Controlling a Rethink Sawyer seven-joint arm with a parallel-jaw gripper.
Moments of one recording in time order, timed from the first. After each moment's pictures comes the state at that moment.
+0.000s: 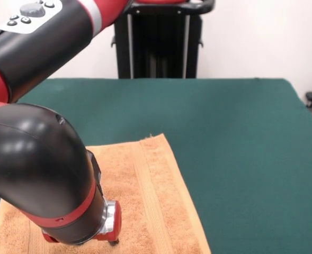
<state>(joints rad) -0.51 0.08 1.32 0.13 -1.34 1.77 1.40</state>
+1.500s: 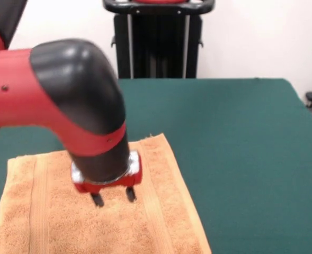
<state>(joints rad) -0.65 -0.17 0.86 0.88 -0.86 1.37 1.64</state>
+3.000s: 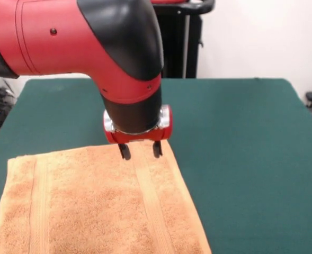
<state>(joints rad) -0.54 -0.34 0.60 1.08 -0.58 1.29 1.77</state>
